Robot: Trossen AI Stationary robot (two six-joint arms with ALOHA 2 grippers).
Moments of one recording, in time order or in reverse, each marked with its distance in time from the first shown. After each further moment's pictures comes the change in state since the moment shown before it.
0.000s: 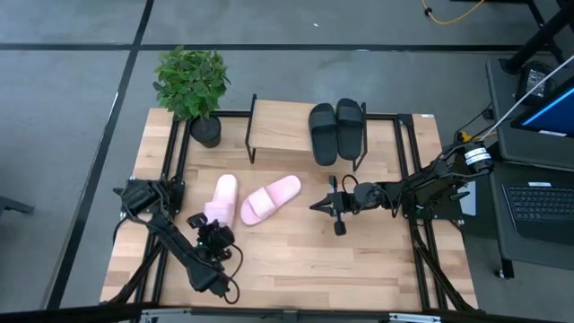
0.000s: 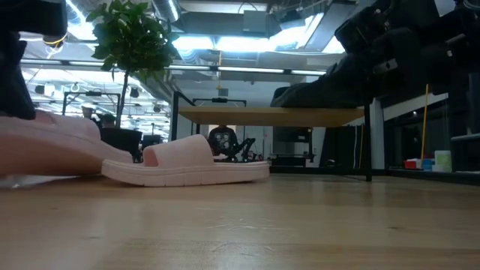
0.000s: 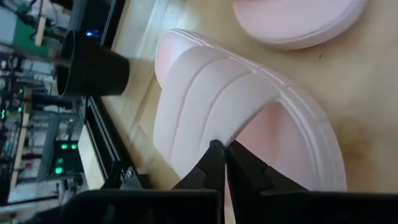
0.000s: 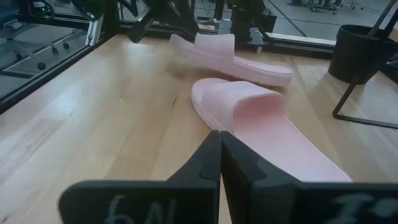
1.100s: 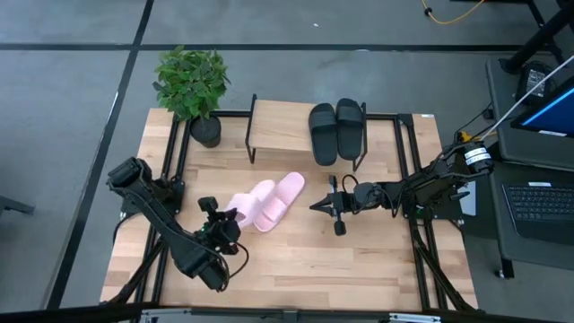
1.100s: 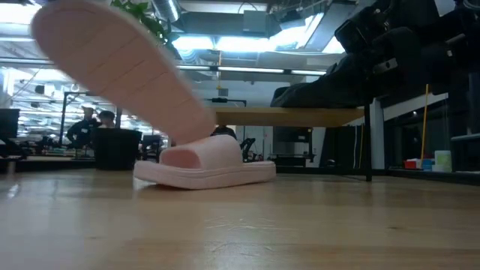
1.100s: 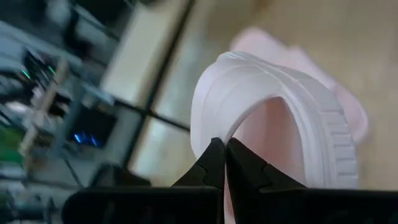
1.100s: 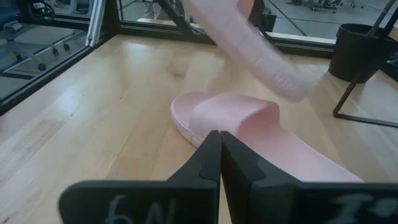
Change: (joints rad) left arm 0.052 -0.253 0.099 -0.001 -0.423 0.359; right arm 0.000 0.000 0.000 -0.002 0.000 0.008
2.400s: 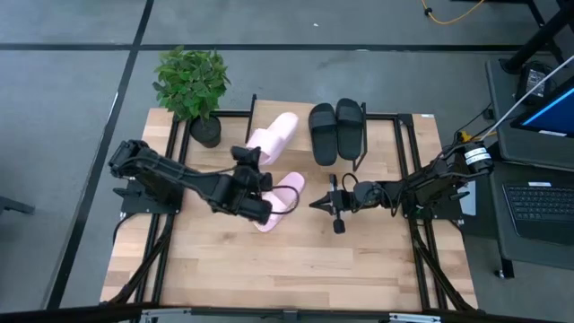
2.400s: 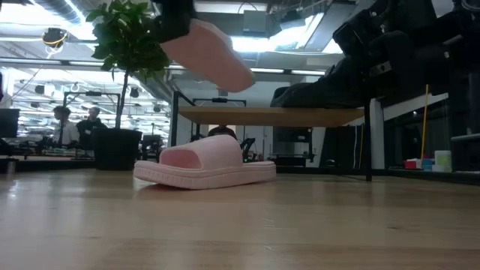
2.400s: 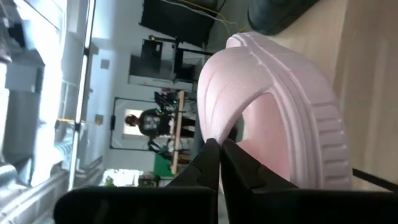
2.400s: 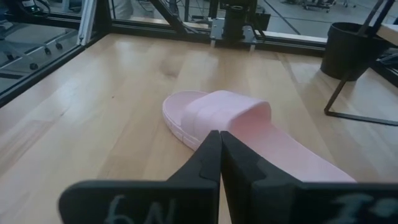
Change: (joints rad) left arm 0.499 -0.118 0.000 0.515 -0.411 1.235; right arm -0.014 0.000 0.000 -0.003 0.008 -0.004
